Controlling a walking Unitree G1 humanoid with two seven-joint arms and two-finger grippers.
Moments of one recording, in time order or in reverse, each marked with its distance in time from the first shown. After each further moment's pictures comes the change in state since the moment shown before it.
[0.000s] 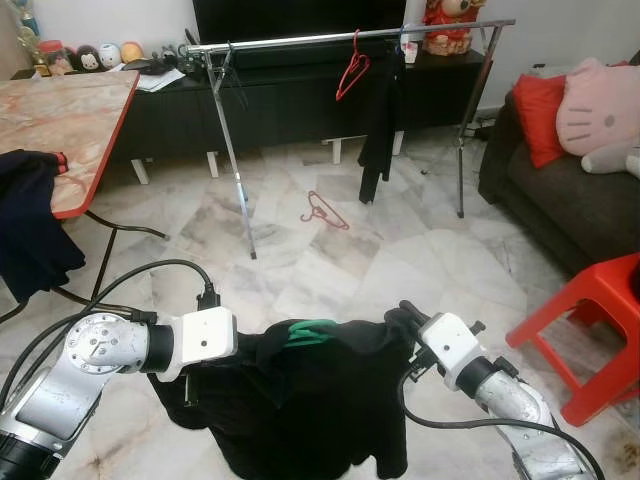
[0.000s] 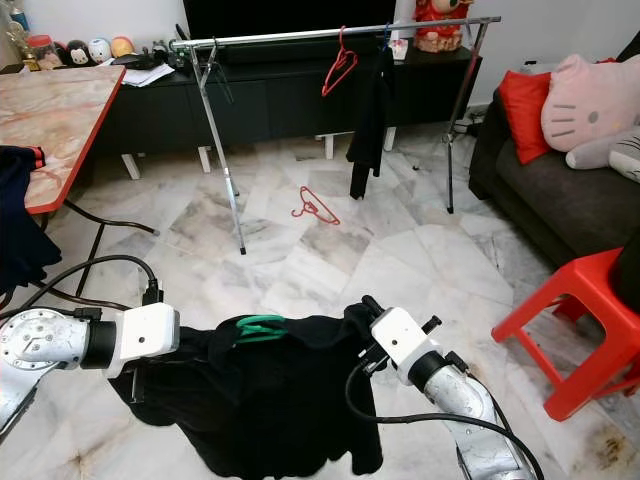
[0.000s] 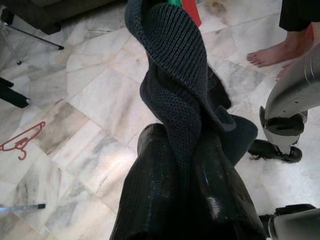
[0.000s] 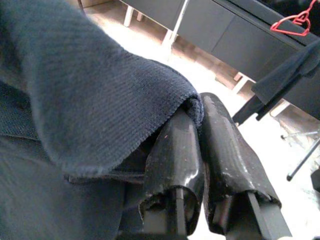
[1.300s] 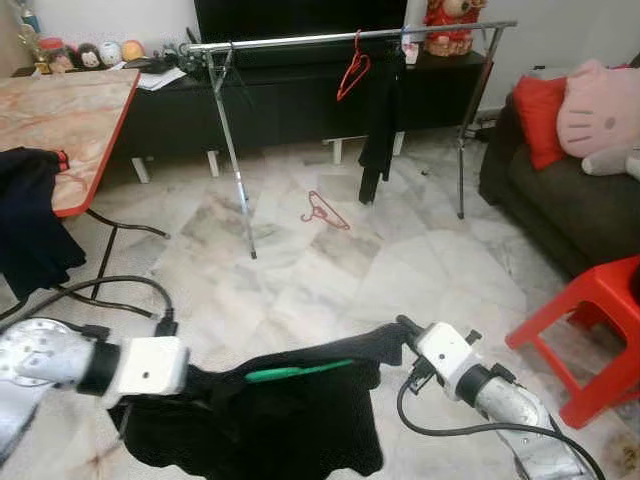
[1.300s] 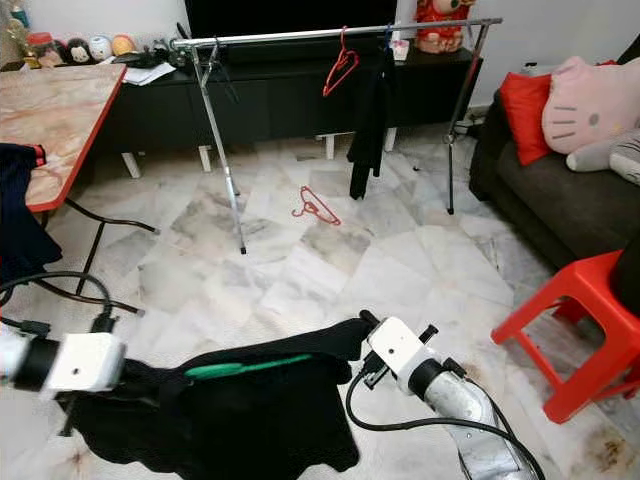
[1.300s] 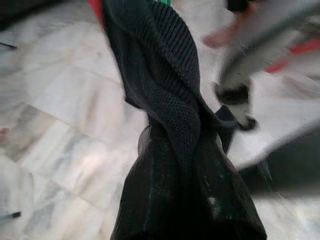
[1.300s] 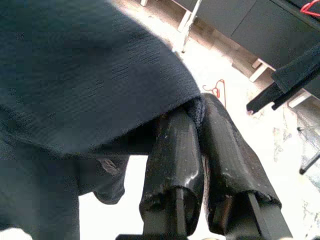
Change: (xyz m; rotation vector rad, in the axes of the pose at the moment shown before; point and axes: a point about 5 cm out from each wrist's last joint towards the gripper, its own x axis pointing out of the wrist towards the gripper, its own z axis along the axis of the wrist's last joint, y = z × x) left arm -0.032 -0.017 -0.005 0.035 0.012 -0.174; right arm -0.001 0.006 -0.012 -0.006 0.073 0.065
